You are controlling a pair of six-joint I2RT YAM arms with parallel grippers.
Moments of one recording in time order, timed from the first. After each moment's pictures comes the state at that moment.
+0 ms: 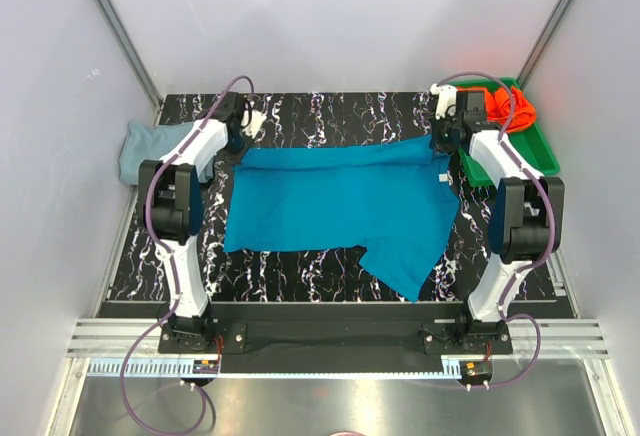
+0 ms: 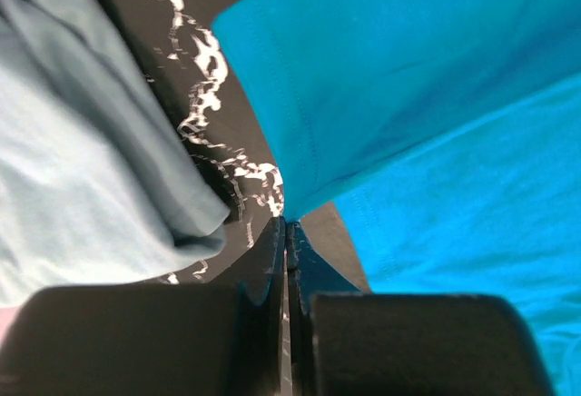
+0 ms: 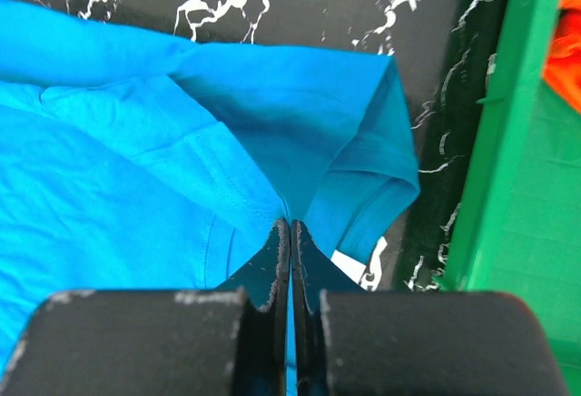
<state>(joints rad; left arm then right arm) -0.14 2.03 1.65 -0.77 -0.11 0.39 0.01 1.84 1.43 -0.36 -0.21 -0.22</state>
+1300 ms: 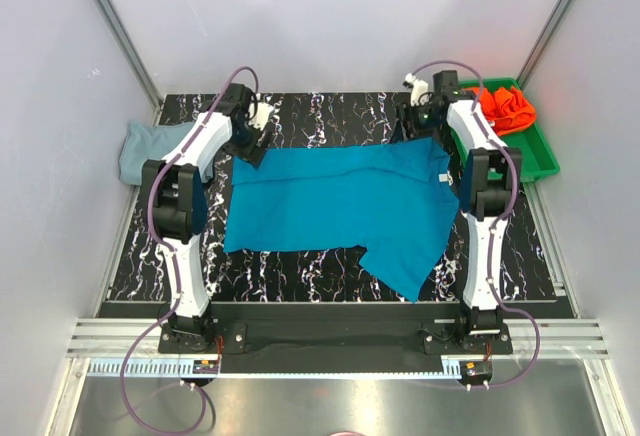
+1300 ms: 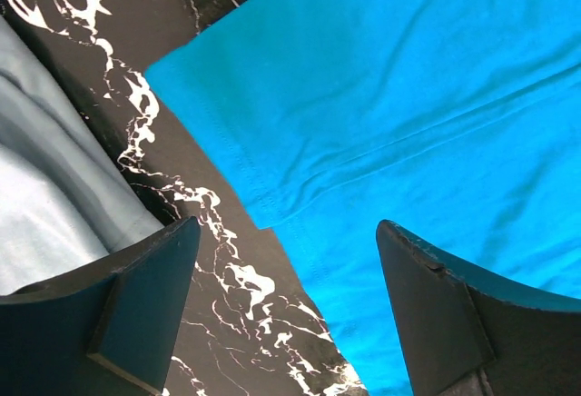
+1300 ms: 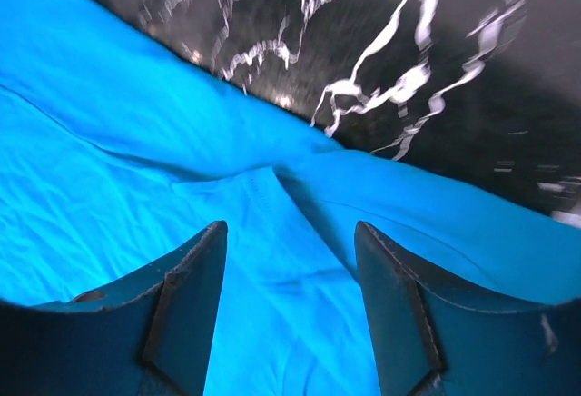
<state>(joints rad) -0.17 2.06 1.78 -0.87 0.02 0.31 0.05 2.34 2.10 -0.75 -0.57 -0.20</state>
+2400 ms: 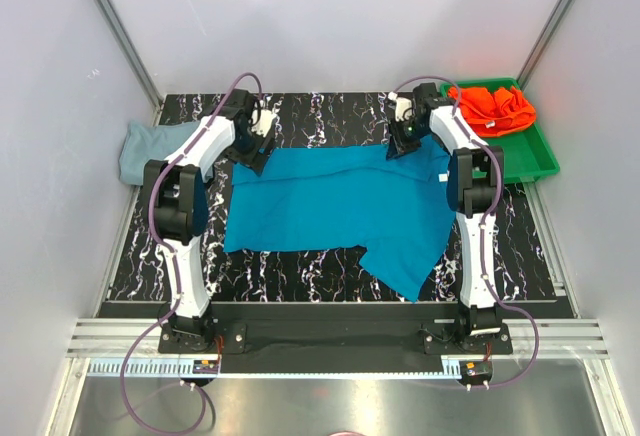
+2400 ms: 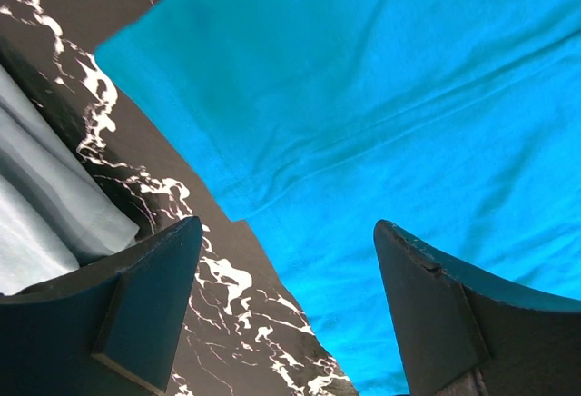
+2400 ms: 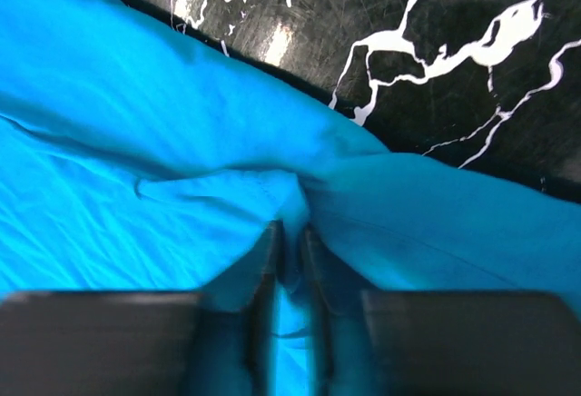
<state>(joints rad) -0.19 2.05 1.73 -0.87 0.02 0.29 0.12 2.48 2.16 -0.86 -0.49 -0.19</state>
